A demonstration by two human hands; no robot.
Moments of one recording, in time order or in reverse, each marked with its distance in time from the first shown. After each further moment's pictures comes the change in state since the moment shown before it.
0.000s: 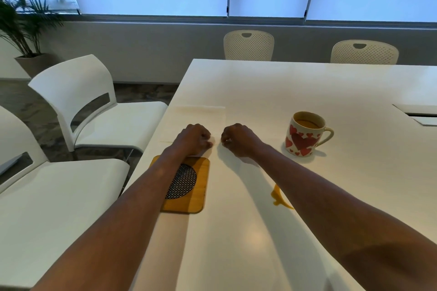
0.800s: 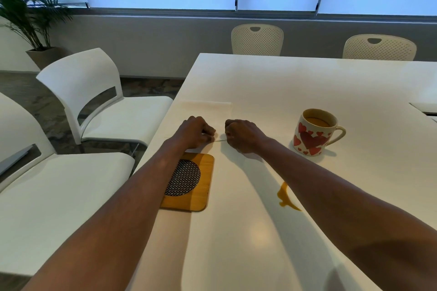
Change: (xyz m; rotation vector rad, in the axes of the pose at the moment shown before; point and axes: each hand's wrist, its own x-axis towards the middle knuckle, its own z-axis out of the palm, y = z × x) left_hand 0.007 -0.012 -0.008 -0.026 -0.015 0.067; right_hand 0.011 0.001 0.001 -0.110 0.000 -0.111
